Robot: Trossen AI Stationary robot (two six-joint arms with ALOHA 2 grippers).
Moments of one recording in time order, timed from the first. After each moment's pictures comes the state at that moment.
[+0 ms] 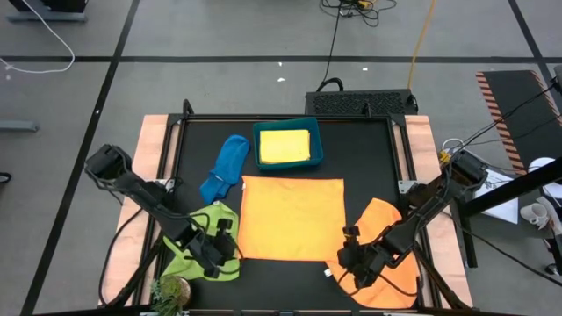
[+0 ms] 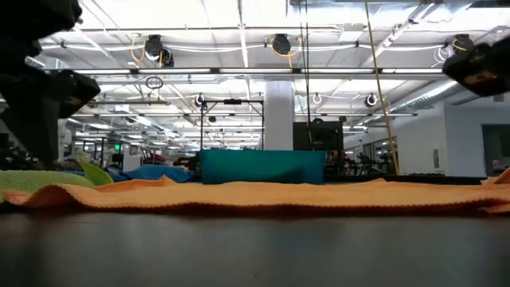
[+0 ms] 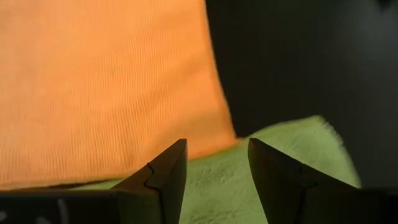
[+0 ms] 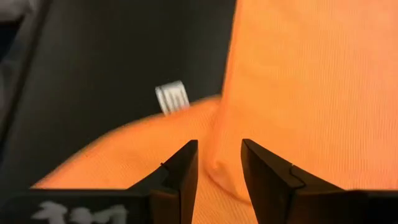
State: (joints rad) left arm -0.70 1.50 0.69 -0.17 -0.28 -0.41; right arm 0.78 1.56 0.86 -0.43 0.27 0.58
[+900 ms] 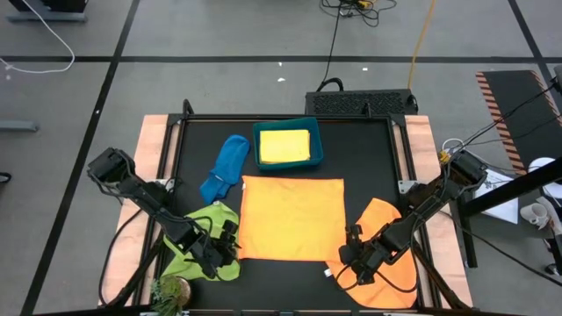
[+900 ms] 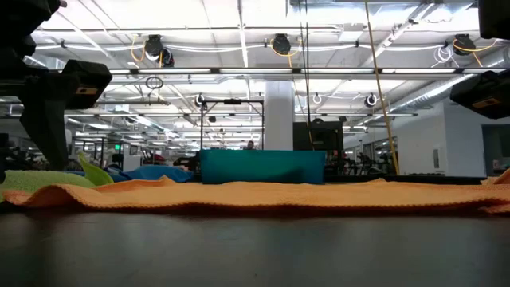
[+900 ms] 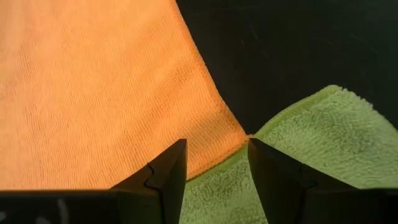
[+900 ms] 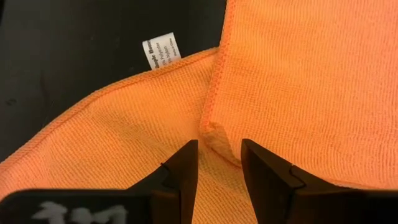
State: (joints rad) left arm -0.72 1.55 0.69 -0.12 -0.32 -0.09; right arm 0.76 1.56 0.80 -0.43 0.18 0.60
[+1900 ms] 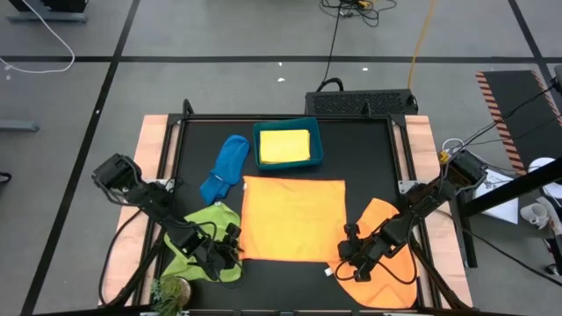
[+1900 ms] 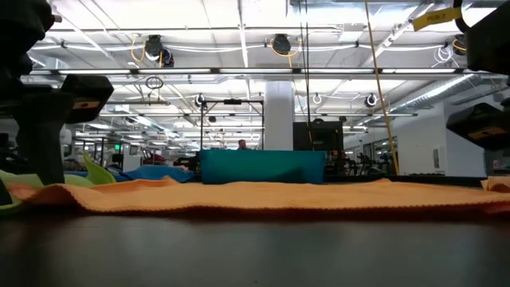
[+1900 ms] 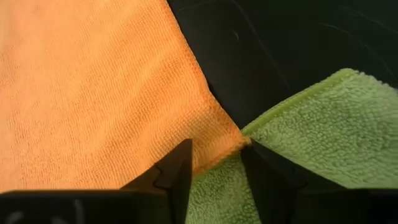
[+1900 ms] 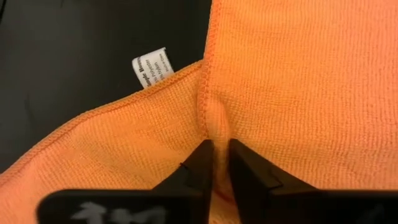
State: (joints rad) left arm -0.72 1.65 0.69 -0.07 -0.34 -0.06; right arm 0.73 1.56 0.65 -0.16 0.16 0.63
